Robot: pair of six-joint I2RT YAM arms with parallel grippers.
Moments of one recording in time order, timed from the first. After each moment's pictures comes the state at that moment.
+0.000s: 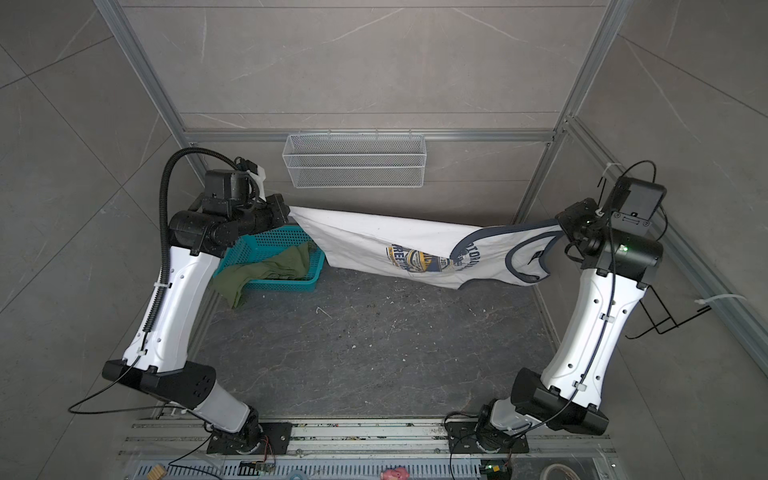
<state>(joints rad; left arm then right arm) -0.30 1.56 2.06 -1.02 0.06 -0.43 -0.48 1.46 2.15 -1.17 -0.15 0.64</state>
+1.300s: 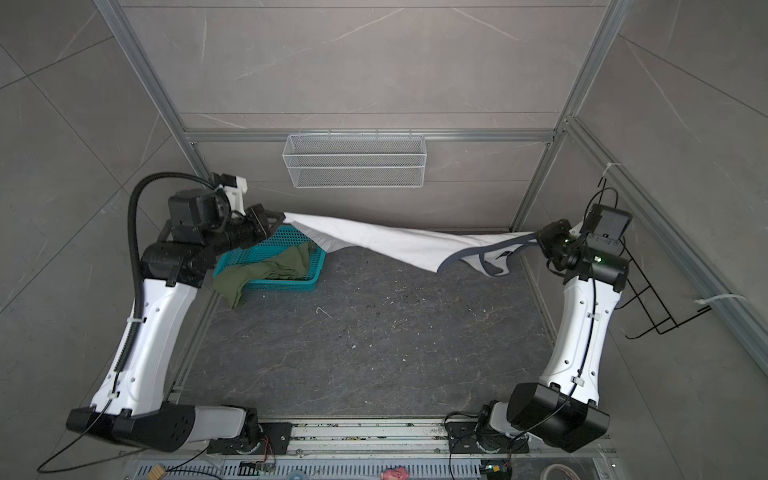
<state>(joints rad) -0.20 1.26 1.58 -0.78 0.38 -0.55 -0.49 1.34 1.56 -0.87 -0.35 0.68</state>
